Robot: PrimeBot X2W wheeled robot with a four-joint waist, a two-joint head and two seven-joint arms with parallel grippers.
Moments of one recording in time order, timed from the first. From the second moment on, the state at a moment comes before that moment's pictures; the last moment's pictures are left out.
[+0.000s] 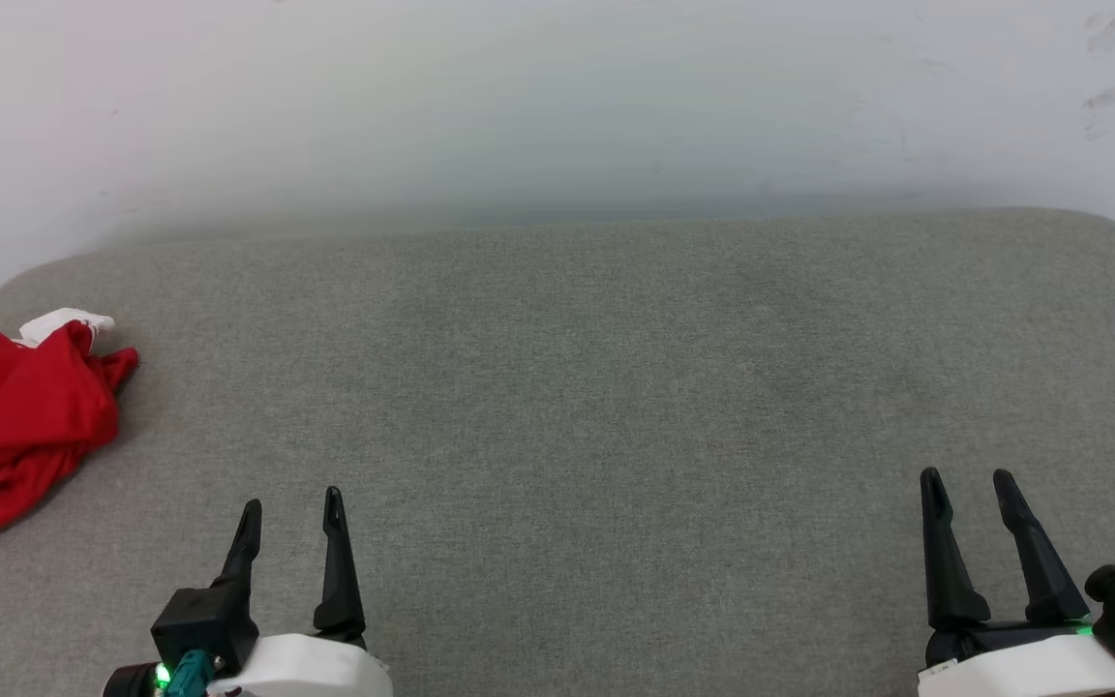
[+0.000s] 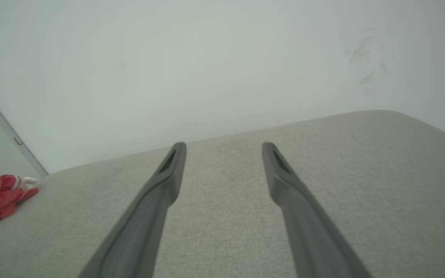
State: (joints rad) left arm 0.07 0.11 -0.14 -0.01 -0.28 0.17 -0.21; right arm 0.09 -0.05 -0.02 0.00 0.30 0.13 -0.21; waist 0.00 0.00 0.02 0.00
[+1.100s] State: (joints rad) left arm 0.12 0.05 -0.05 0.01 -0.07 0.10 -0.26; right arm 0.13 -0.05 -0.02 -0.02 0.16 0.13 -0.26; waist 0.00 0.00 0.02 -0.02
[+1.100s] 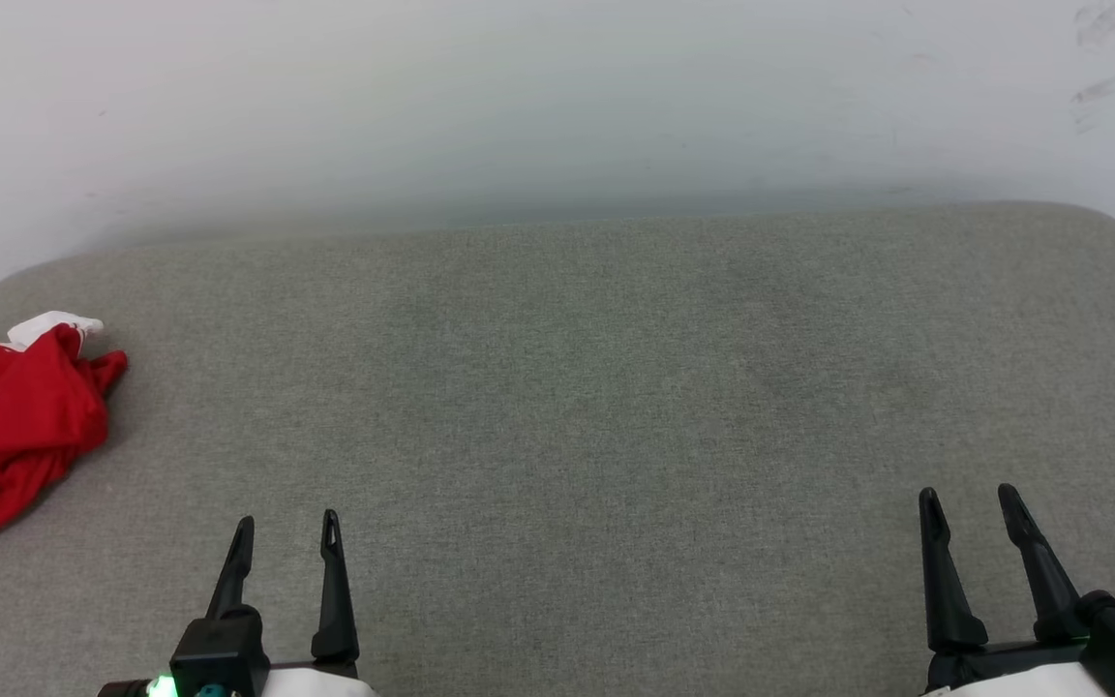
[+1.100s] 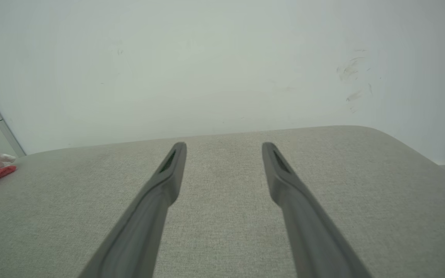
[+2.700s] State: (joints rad) left arm 0.12 0.05 0.04 0.05 -0.14 0.11 -0.26; right arm 0.15 -0.05 0.01 -0.03 0.15 0.13 -0.26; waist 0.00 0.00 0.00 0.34
